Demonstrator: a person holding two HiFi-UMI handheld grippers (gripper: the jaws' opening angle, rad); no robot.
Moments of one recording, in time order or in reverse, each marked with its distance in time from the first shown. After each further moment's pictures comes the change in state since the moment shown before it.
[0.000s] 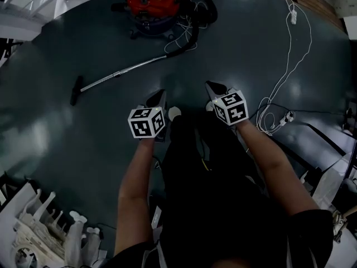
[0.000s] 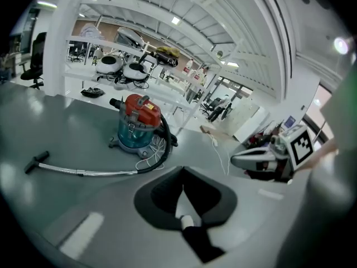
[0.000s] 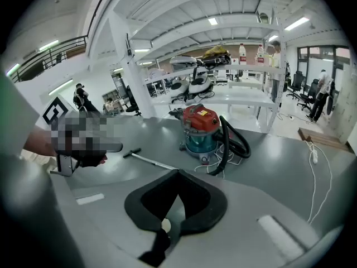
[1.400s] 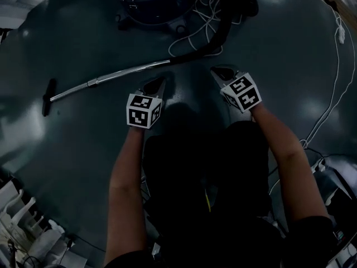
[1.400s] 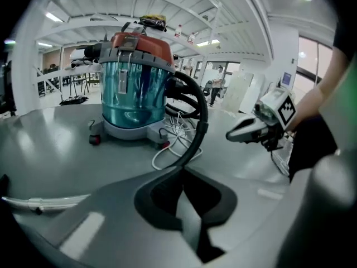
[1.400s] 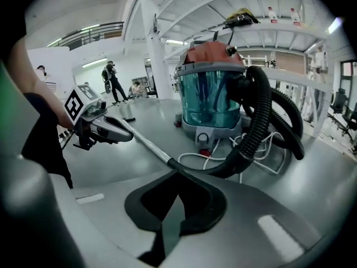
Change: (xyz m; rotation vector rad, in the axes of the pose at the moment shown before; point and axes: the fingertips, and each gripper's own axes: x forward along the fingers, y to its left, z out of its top) left arm 0.390 0.235 -0.142 0.319 -0.007 0.063; right arm 0.421 -0.177 -0.156 -0.316 -0.042 0.193
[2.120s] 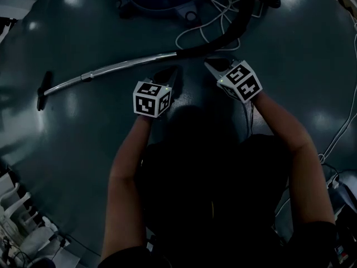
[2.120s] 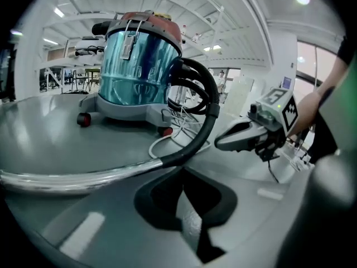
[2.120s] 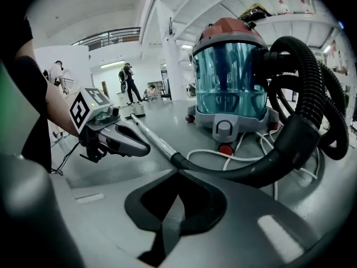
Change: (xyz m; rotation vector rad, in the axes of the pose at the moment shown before) left arm 0.093 0.022 -0.055 -0.027 -0.083 -0.003; right arm 0.111 0.011 -0.032 -0.116 -0.082 0.126
